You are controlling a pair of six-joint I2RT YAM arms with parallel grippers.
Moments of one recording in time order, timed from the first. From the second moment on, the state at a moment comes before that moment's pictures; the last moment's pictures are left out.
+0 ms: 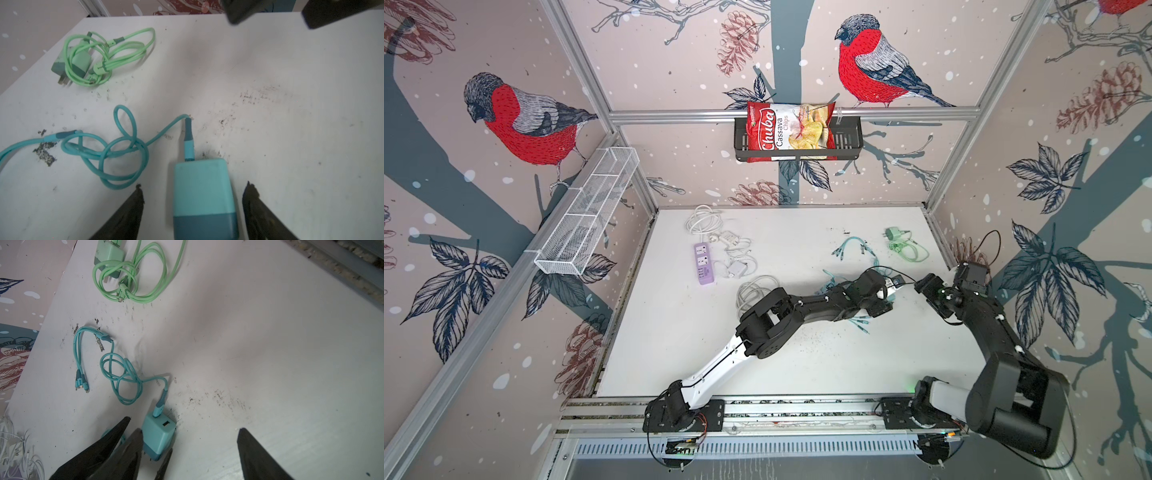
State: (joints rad) left arm -1.07 2.52 1.90 0.06 0.02 0.24; right arm -0.33 1.22 0.69 -0.42 -0.25 0.47
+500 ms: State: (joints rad) left arm -1.06 2.56 1.95 0.00 0.03 0.21; right arm -0.34 1.20 0.69 -0.42 -0.27 0.47
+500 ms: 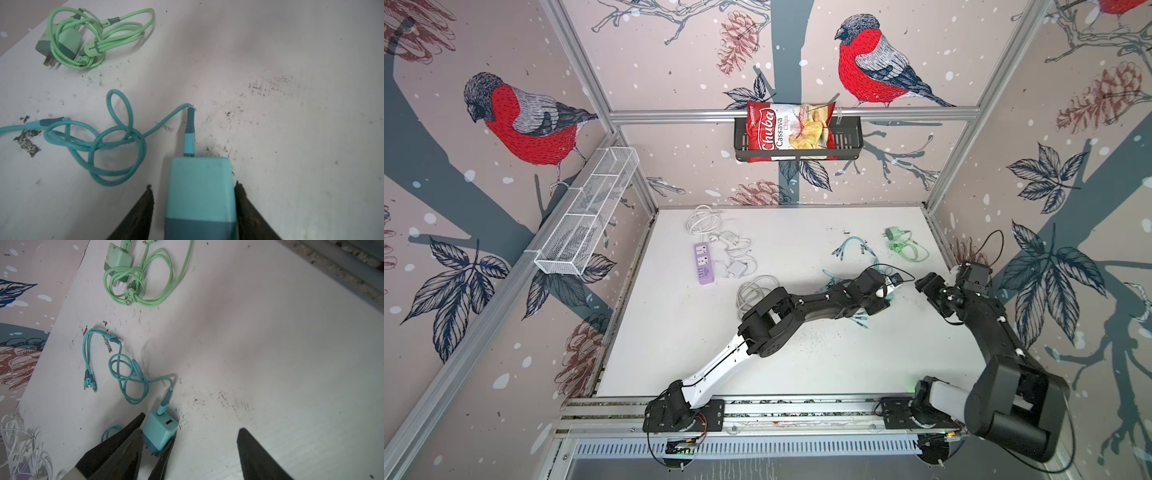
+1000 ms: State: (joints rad) left arm -1.06 2.53 1.92 0.00 0.05 0.21; right arm -0.34 1.17 0.69 -0.42 -0.33 0.47
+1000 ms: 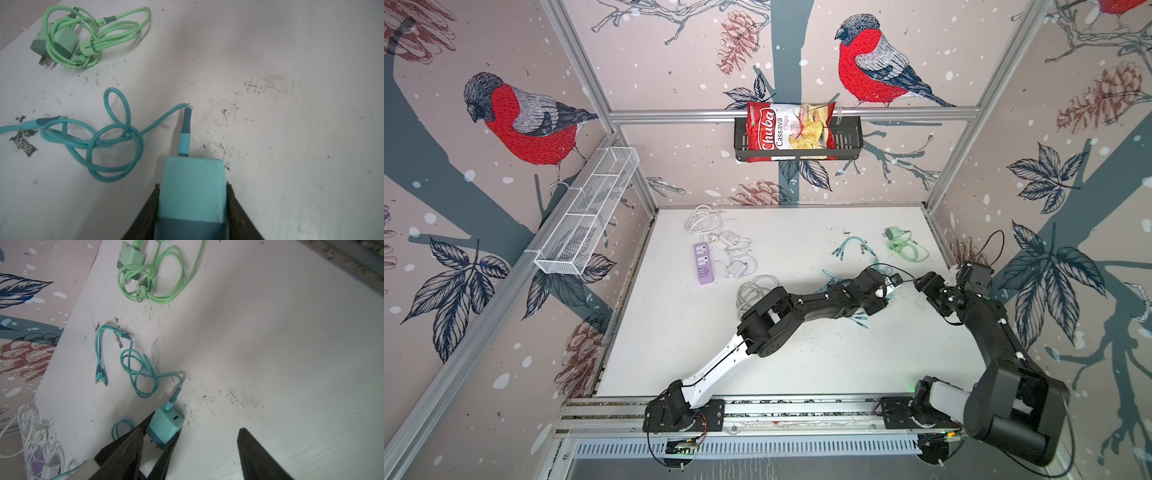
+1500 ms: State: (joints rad) left arm -1.09 2.21 1.48 0.40 0.09 0.26; right arm -0.39 1.00 0.63 -0.43 -0.50 0.50
